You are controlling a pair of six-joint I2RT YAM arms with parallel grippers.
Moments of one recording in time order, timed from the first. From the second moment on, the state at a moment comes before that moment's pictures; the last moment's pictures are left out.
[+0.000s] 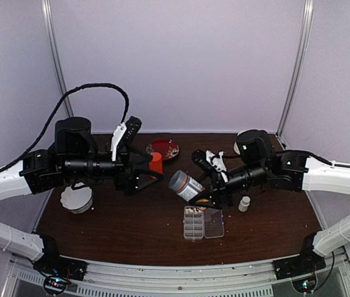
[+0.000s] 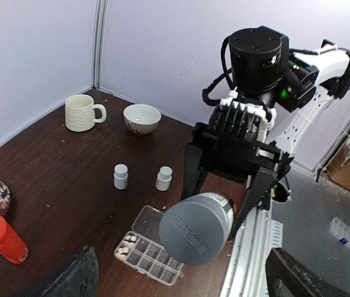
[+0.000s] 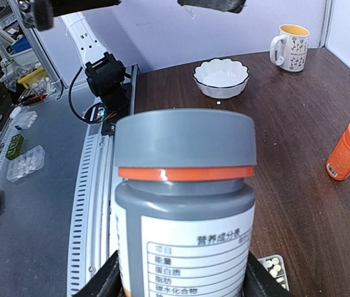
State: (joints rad) left arm -1.00 1.10 1.02 -0.19 0.28 -0.15; right arm 0.94 1.28 0.99 -0.23 -0.55 -0.11
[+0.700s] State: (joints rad) left arm -1.01 1.23 1.05 -0.18 0.47 -0.41; right arm 1.00 1.31 1.06 -0.24 -0.54 -0.18
